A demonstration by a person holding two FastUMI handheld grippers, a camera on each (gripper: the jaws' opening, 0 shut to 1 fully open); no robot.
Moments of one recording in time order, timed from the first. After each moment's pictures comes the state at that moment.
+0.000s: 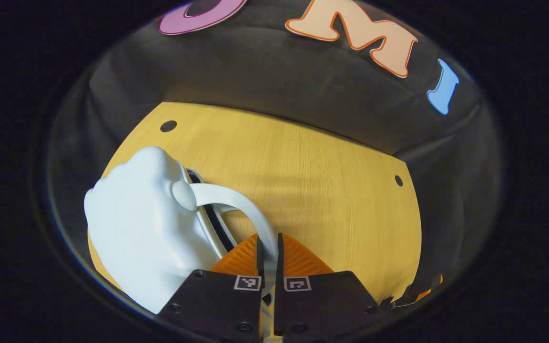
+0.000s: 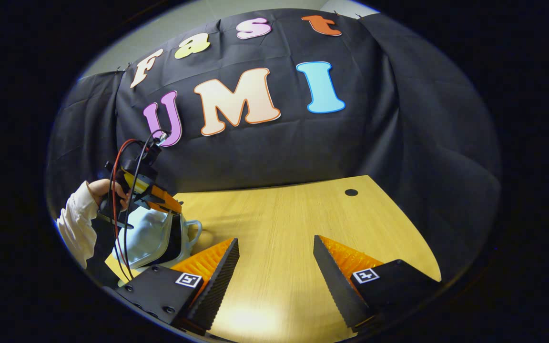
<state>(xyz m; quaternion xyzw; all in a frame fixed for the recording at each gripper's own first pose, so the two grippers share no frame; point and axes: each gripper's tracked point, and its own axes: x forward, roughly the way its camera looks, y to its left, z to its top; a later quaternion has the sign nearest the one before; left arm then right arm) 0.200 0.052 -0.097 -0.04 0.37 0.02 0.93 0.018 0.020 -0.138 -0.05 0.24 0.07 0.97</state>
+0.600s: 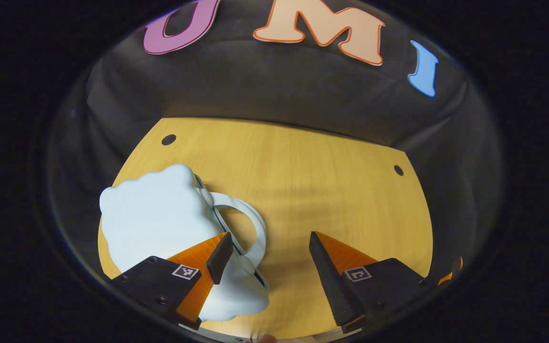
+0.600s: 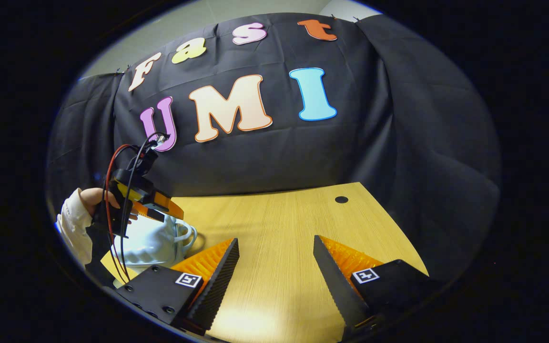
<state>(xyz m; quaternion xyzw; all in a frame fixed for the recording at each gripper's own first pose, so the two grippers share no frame) 0.162 0.009 -0.083 0.02 0.33 0.01 0.94 0.026 -0.001 -0.122 -0.04 0.22 0.07 0.97</state>
